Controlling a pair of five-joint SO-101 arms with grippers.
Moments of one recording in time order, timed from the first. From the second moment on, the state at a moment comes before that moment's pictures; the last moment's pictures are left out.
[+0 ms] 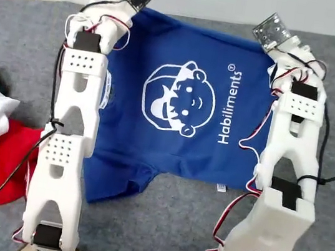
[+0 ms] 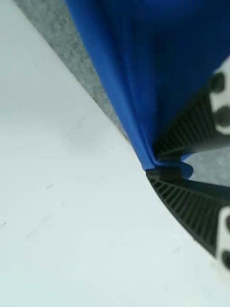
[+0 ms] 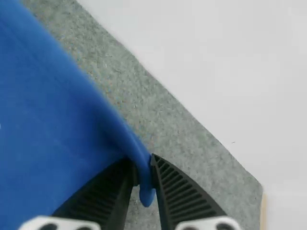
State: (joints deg) left arm -1.9 61.1 -72.1 50.9 -34.1; right arm 8.6 24.6 -15.4 27.9 52.9
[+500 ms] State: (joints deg) left arm -0.8 62.5 -89.7 86.5 -39.5; right arm 9.0 24.6 -15.4 44.9 59.2
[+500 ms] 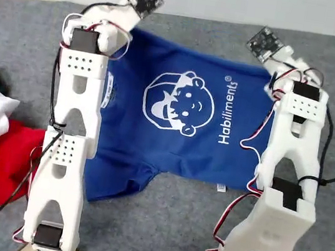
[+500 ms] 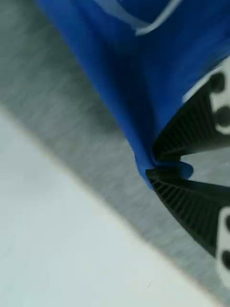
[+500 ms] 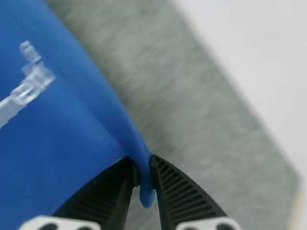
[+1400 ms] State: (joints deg) left arm 1.5 17.5 -15.4 98.9 -56.7; right arm 9.4 15.5 -15.5 95.9 62.4
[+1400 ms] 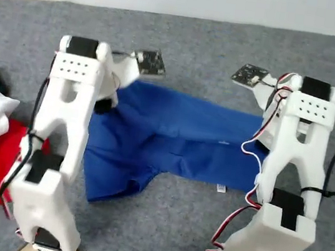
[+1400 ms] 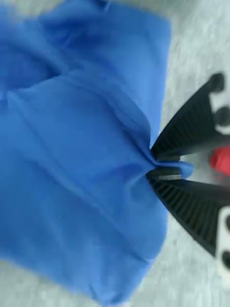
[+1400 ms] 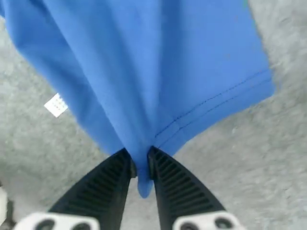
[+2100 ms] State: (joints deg) left arm 2.5 -2.0 18.6 98.9 -60.8; right arm 13.7 15.5 -12.1 100.1 65.4
